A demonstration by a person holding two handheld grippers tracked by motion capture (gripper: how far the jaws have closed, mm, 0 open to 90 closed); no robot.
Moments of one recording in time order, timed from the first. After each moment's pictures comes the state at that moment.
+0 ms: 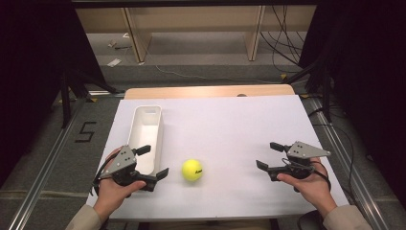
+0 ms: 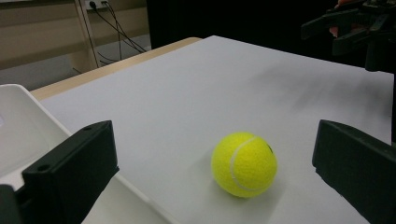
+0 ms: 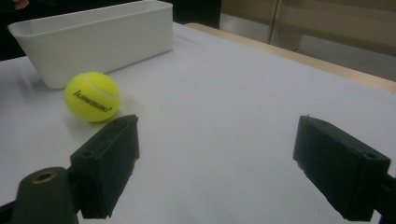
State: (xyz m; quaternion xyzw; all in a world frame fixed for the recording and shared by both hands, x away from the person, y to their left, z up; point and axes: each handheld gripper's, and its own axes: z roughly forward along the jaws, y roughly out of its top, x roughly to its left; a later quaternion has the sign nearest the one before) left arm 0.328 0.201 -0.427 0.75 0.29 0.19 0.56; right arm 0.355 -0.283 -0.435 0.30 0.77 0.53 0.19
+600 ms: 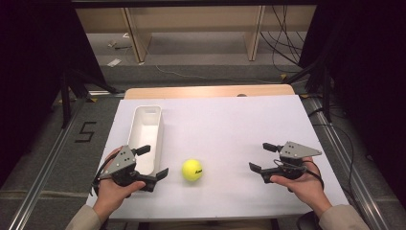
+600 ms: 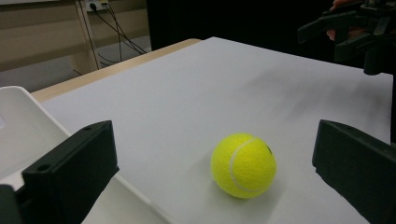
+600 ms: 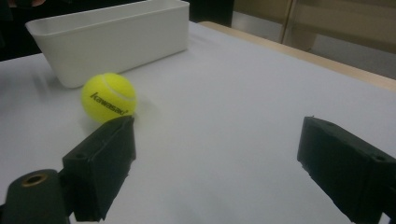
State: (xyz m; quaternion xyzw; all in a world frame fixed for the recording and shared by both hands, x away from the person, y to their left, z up) left arm 0.327 0.202 -0.426 0.75 0.29 0.19 0.57; right arm 0.355 -0.263 -0.433 0.28 0.79 0.52 0.18
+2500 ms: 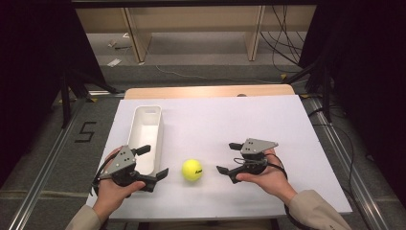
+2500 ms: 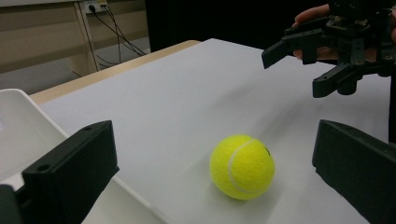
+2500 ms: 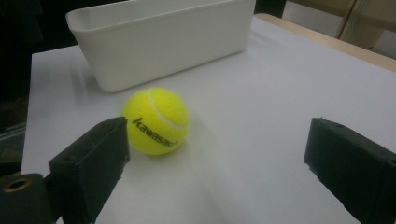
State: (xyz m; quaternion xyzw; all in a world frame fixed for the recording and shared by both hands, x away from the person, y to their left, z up) left arm 0.327 0.201 -0.425 0.75 0.29 0.19 0.57; right arm 0.377 -0.175 -0.442 0.22 0.82 0.52 0.12
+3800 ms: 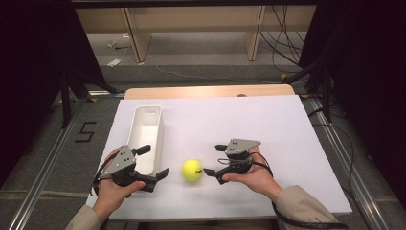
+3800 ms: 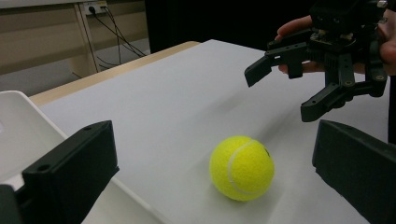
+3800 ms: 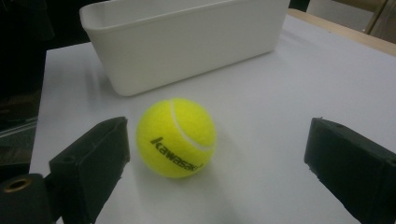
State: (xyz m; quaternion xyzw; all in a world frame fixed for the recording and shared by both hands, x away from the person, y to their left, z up) left arm 0.326 0.201 -0.425 0.75 0.29 0.19 0.57; right arm 0.384 -0.140 -0.450 0.19 0.83 0.51 0.09
